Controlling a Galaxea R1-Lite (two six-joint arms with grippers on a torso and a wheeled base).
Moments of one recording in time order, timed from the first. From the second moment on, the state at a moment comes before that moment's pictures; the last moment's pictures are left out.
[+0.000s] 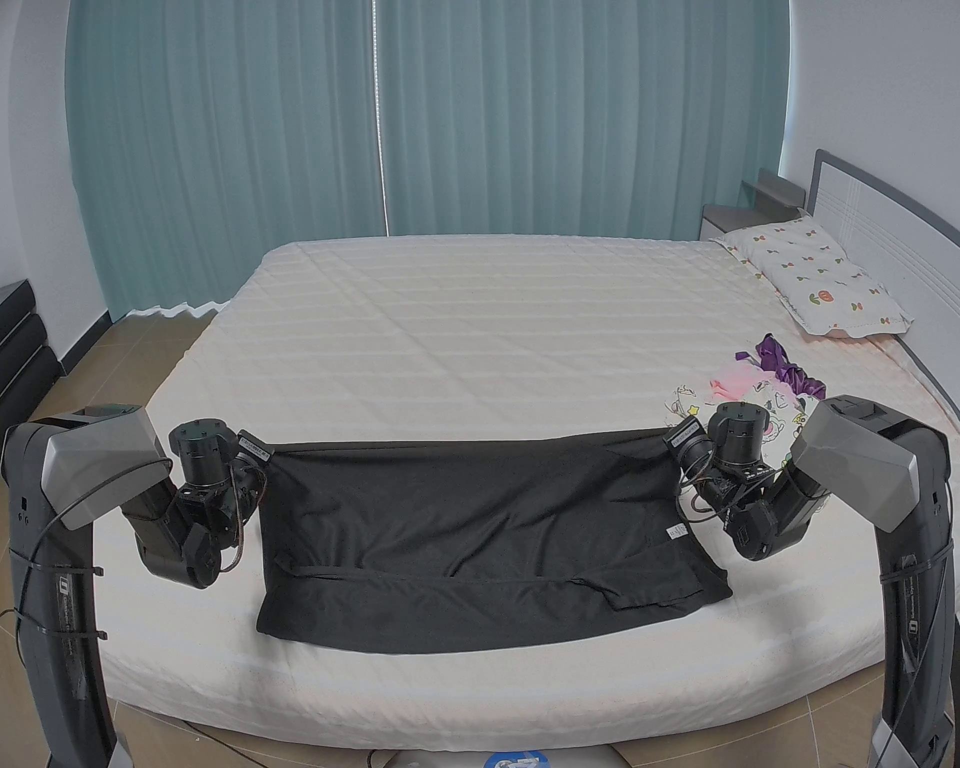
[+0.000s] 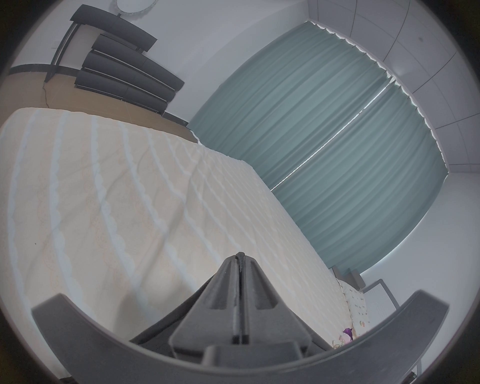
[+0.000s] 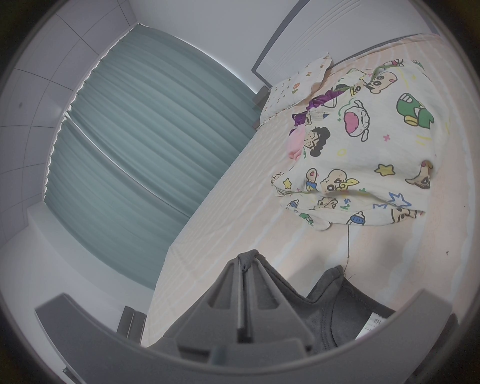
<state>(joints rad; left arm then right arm) -0.05 2.37 -0.87 -1.27 0.22 -0.93 0.21 2.49 -1.14 -1.13 -0.20 0.94</state>
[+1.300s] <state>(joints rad) -0.05 2.44 -0.62 -1.28 0.19 -0.65 0.21 2.47 -0.84 -1.17 -0.07 0.57</state>
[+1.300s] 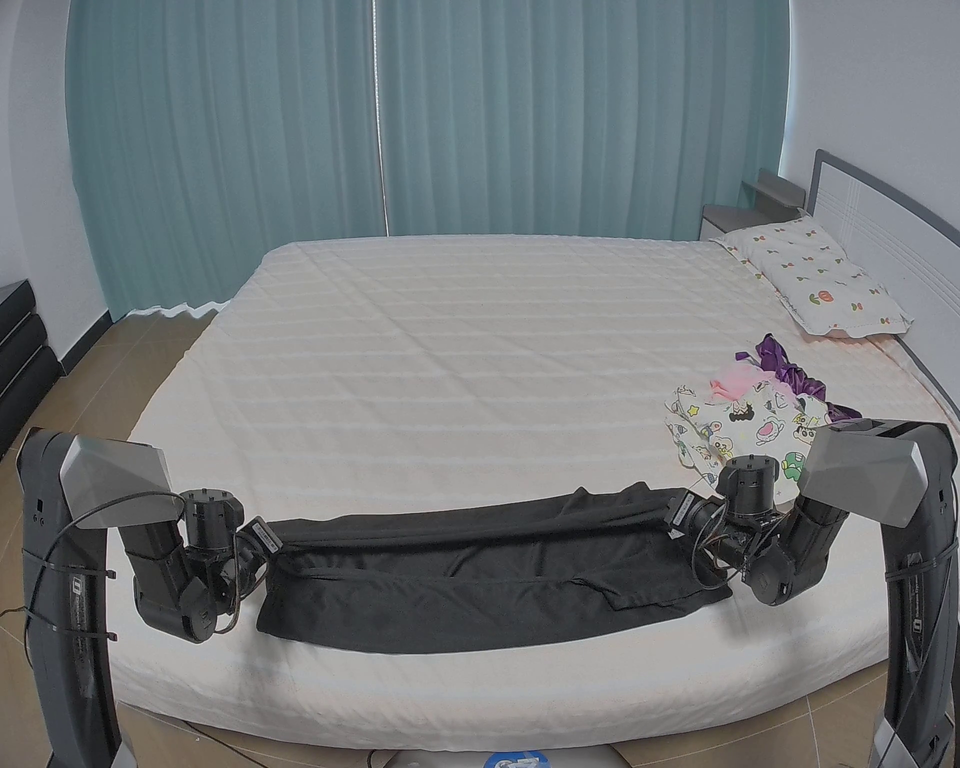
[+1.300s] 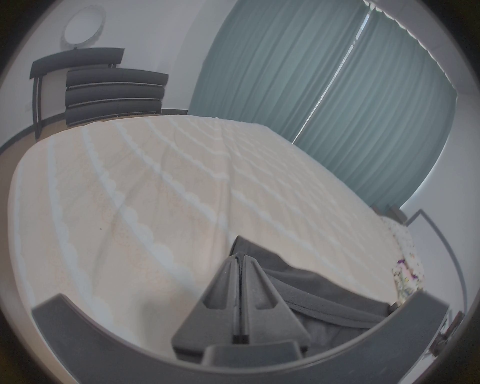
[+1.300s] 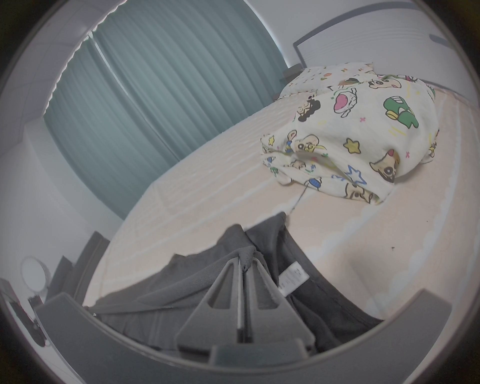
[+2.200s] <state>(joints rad) -0.05 2.48 -0.56 -1.28 0.19 -0.58 0.22 2.47 -0.78 -1.10 -0.07 0.49</state>
